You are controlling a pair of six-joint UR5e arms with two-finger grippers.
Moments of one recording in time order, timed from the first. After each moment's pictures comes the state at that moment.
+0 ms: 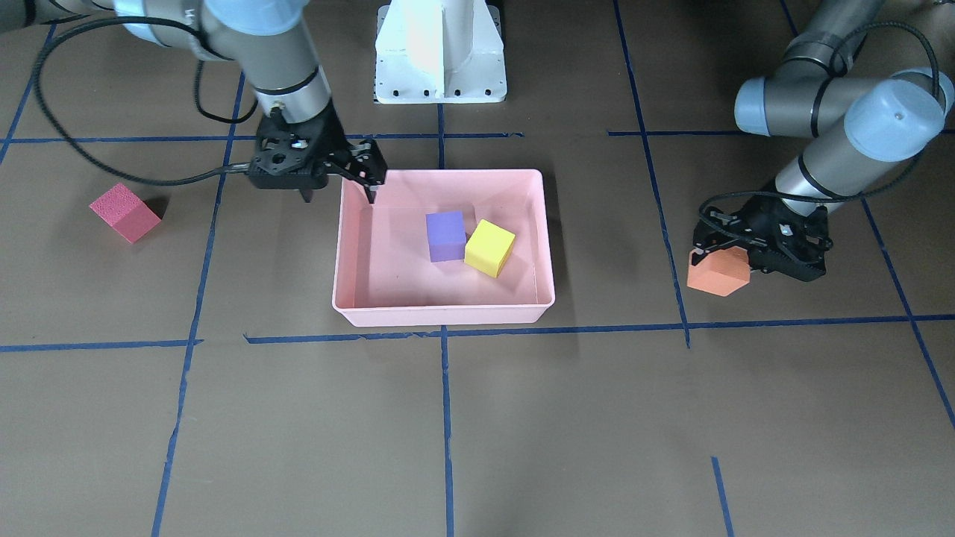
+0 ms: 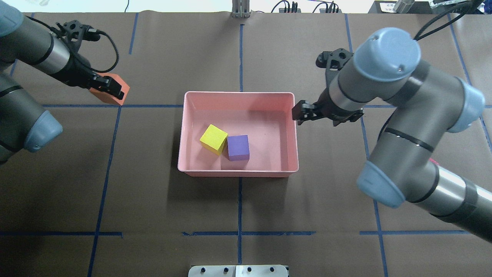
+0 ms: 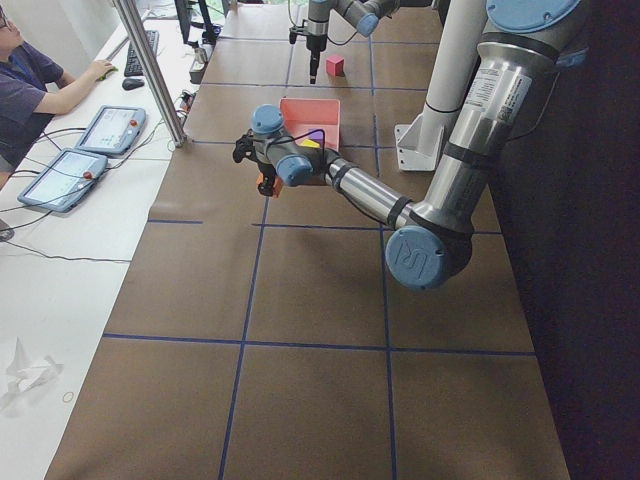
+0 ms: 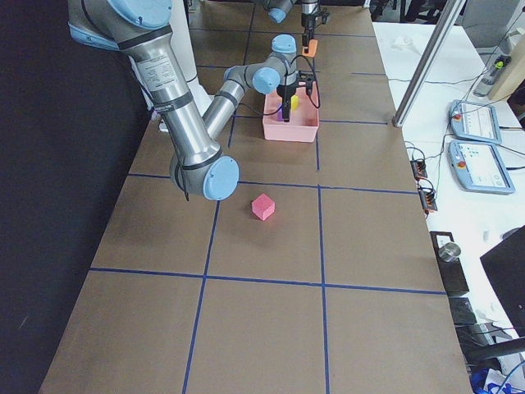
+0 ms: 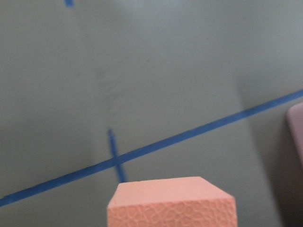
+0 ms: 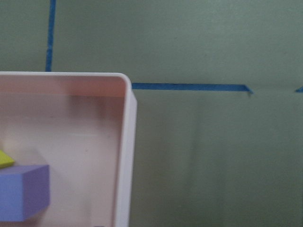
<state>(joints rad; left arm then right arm) -0.95 -1.97 -1.72 -1.86 -2.25 -0.72 0.74 -1.13 1.97 -1.66 2.02 1.01</state>
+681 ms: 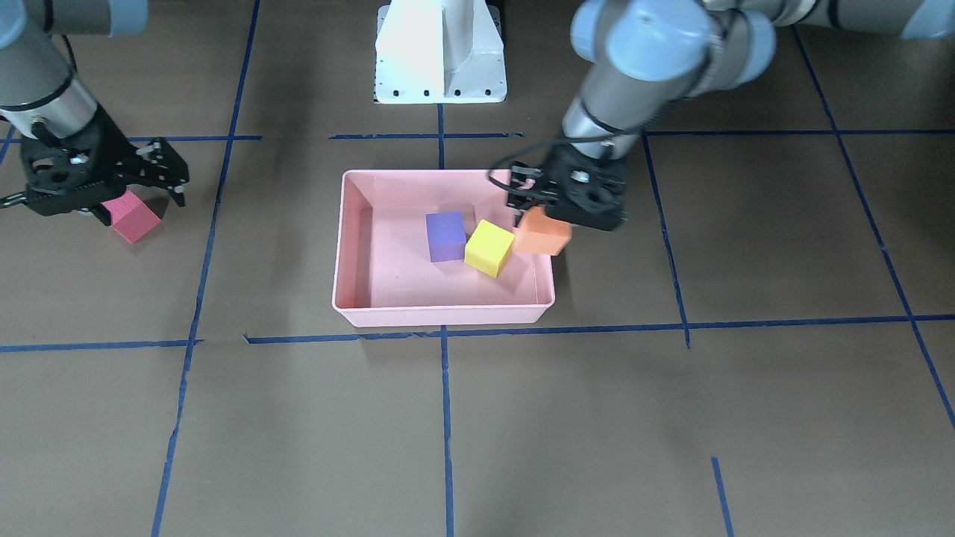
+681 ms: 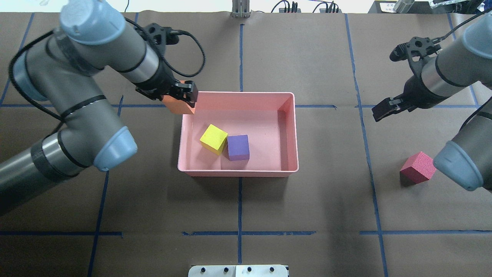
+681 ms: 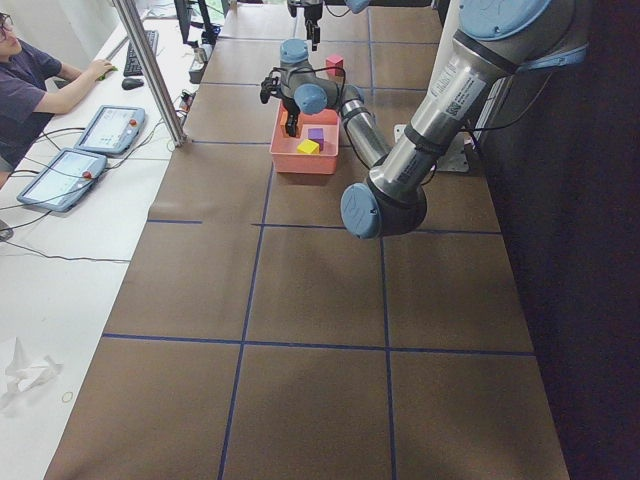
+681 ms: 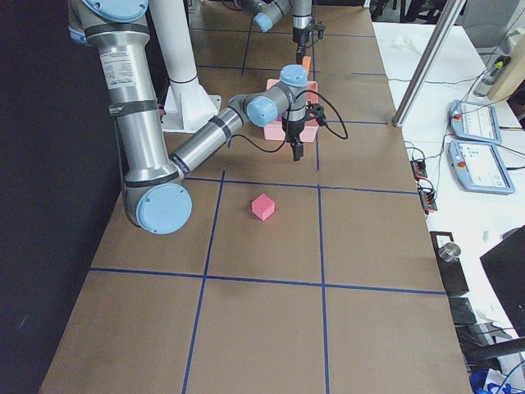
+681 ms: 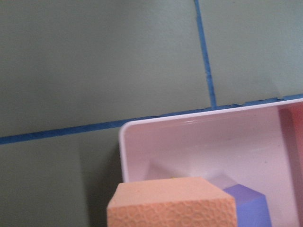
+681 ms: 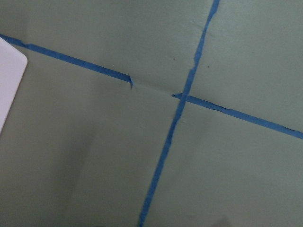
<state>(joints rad) -0.70 -2.30 -1.73 -1.60 -2.06 -1.02 0.96 -1.41 2.06 -1.64 2.12 0.48</state>
